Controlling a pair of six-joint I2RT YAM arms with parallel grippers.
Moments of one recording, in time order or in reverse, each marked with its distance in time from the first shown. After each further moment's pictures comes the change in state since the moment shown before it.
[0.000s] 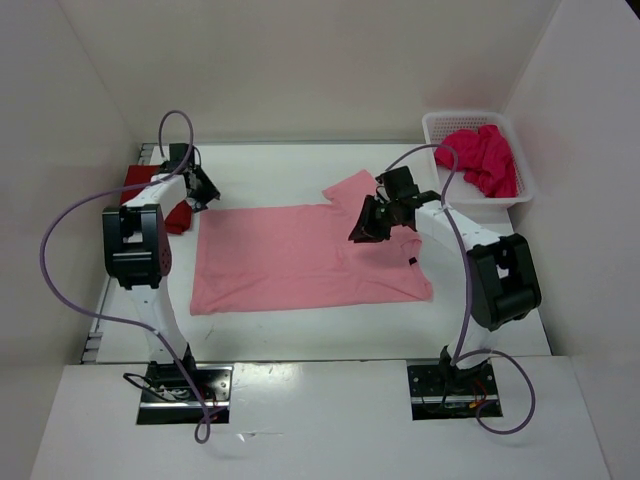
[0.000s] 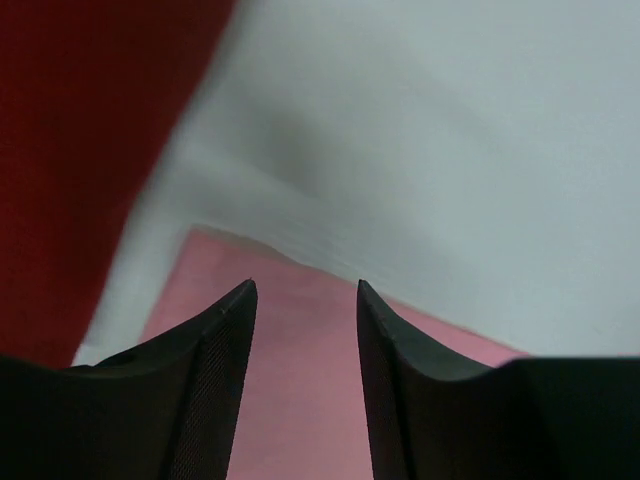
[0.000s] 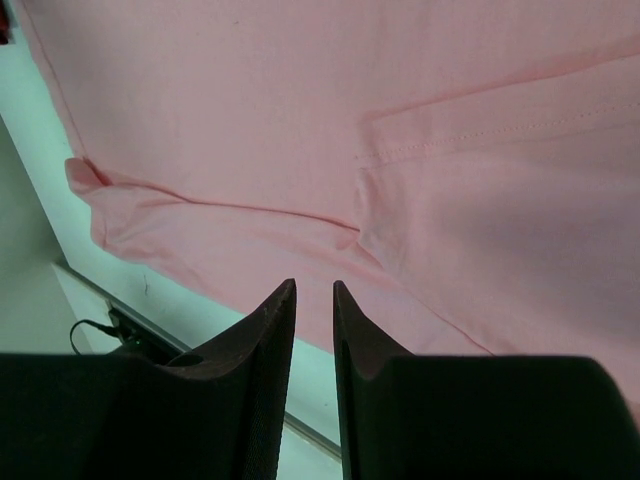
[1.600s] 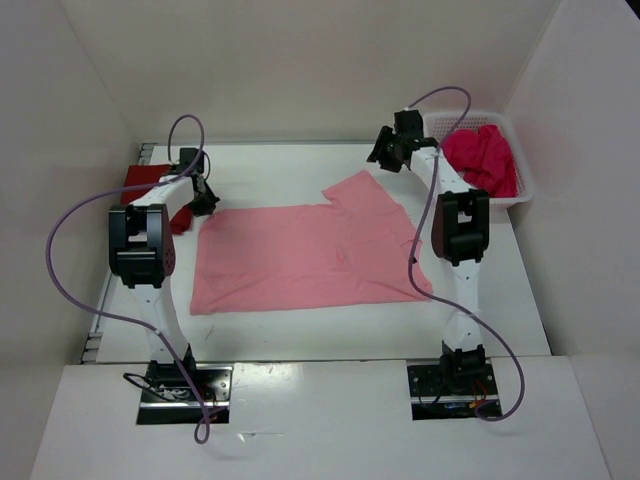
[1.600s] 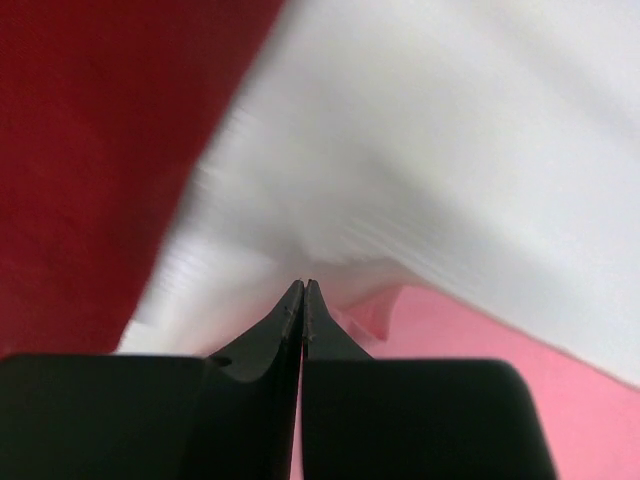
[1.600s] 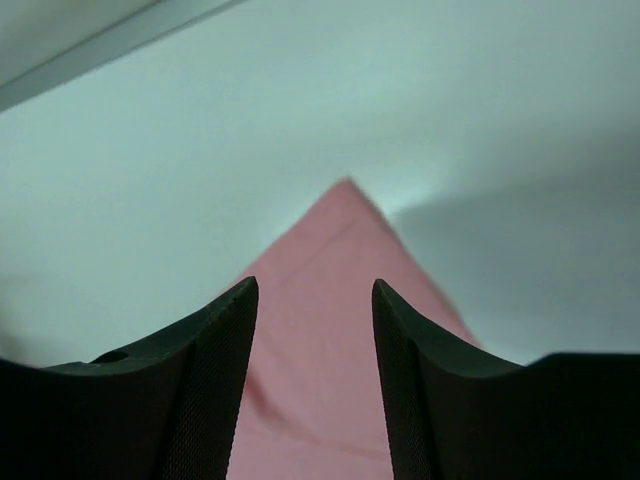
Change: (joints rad) left arm -0.026 0.050 -0.001 -0.063 -0.169 0.051; right arm -0.188 0.621 0.816 0.032 0.253 -0.065
